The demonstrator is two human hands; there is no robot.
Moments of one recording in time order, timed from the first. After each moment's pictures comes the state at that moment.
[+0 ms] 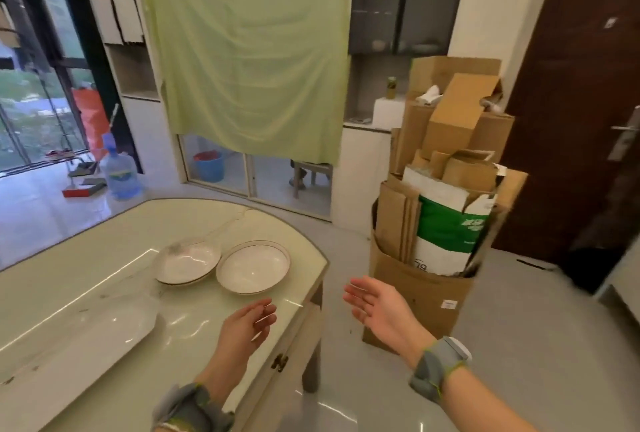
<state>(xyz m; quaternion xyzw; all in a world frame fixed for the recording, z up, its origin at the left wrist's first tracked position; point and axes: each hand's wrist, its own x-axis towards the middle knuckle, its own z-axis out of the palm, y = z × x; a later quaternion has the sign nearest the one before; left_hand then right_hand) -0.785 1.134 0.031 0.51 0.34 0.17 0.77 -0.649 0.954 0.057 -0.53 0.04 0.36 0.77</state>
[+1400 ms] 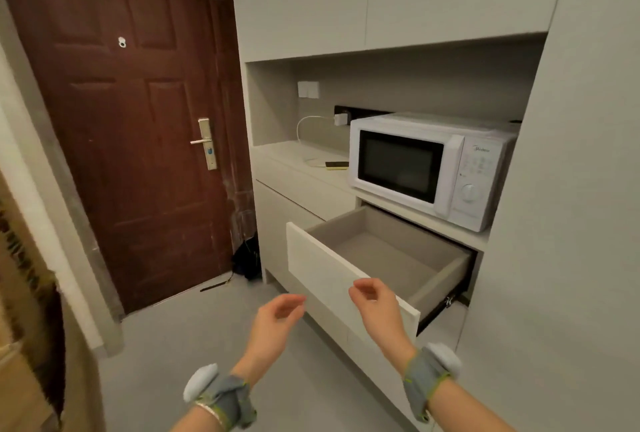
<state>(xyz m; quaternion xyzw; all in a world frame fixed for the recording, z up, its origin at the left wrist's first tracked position) -0.295 0.352 0.044 0.76 -0.24 -0.12 0.59 -0.381 0.199 0.059 -0.74 0.27 -0.28 0.55</state>
